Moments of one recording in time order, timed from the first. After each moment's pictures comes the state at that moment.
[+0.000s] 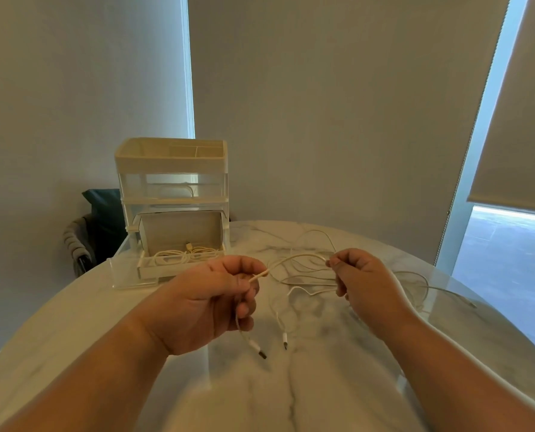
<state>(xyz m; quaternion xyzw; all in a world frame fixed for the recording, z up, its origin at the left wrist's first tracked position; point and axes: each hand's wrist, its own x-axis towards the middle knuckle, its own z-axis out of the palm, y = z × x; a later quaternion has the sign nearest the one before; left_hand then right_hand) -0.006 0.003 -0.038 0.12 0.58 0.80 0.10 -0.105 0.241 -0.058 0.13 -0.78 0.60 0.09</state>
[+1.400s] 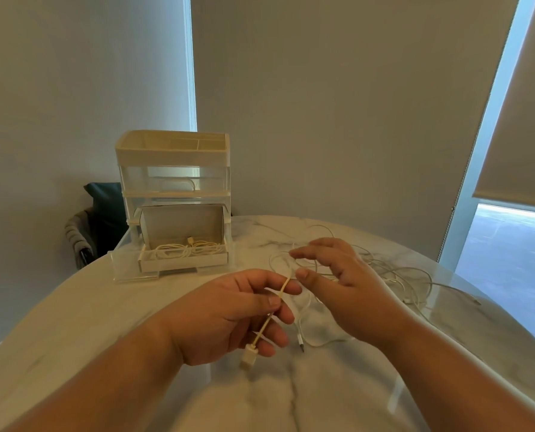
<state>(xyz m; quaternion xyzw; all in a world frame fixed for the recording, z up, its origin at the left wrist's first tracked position) -0.002 0.026 -0.048 0.11 0.64 0.75 0.14 -0.067 0.228 -0.042 0.32 -0.84 0.43 0.09</state>
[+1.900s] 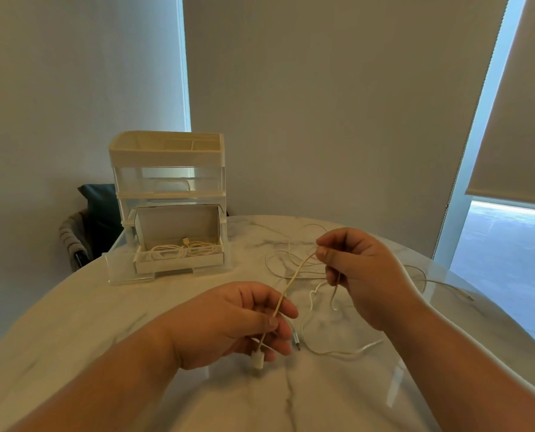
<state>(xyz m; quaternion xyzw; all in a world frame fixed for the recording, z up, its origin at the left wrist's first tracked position) -0.002 0.028 -0.052 0.10 0.71 0.68 0.16 -0.082 0.235 -0.035 0.22 -0.67 0.71 0.03</state>
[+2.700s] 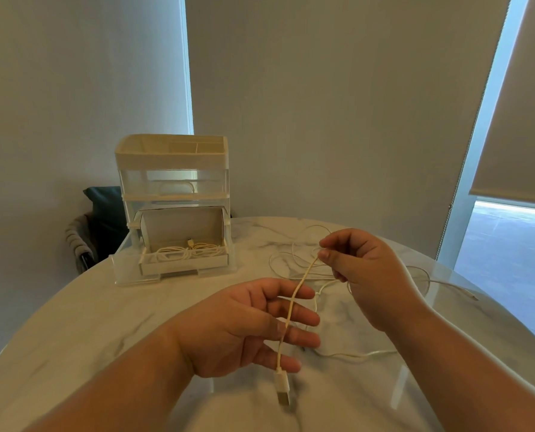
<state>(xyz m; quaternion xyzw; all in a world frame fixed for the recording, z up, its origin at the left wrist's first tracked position) 0.002 0.033 -0.053 0.16 0.57 0.77 0.24 -0.079 0.233 -0.036 0.23 -0.70 0.67 0.09</state>
